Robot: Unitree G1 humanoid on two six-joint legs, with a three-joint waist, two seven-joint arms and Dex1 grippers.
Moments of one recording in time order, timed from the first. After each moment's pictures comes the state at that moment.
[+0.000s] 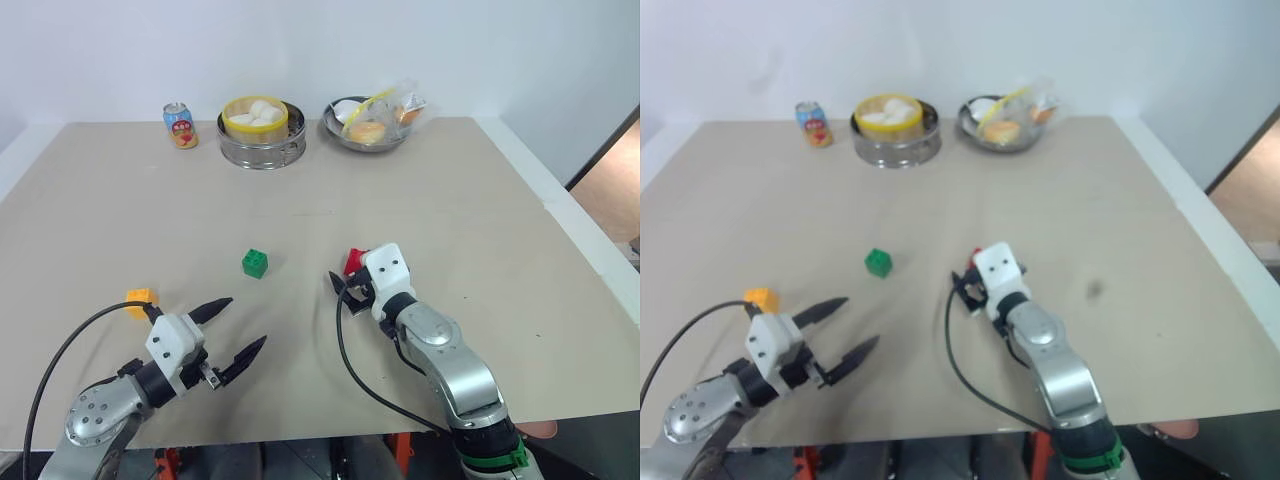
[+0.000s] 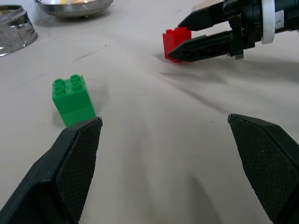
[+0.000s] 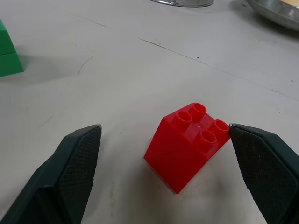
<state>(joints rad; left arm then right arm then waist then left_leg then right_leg) 0.30 0.49 0.07 -0.52 -0.35 0.07 -0.68 -0.24 -0.25 0.22 -0.38 0.01 0.62 0.22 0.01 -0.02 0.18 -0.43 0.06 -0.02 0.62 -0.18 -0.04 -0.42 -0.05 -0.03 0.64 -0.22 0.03</state>
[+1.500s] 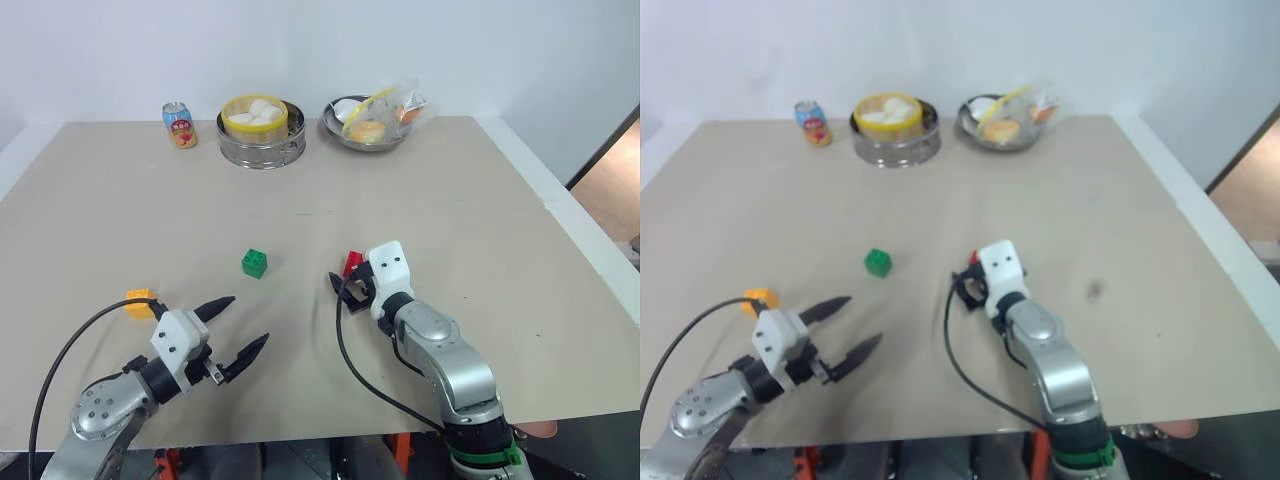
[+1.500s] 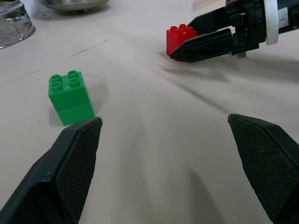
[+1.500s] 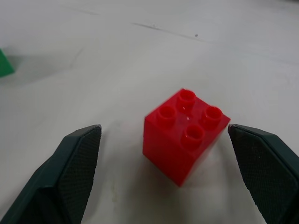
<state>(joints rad) 0.29 0.49 0.05 -0.52 -0.35 0.11 -0.66 -0.26 -0.17 0.16 -0.36 0.04 0.75 0.21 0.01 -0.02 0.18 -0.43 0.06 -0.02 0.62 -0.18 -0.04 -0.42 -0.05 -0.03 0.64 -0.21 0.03</state>
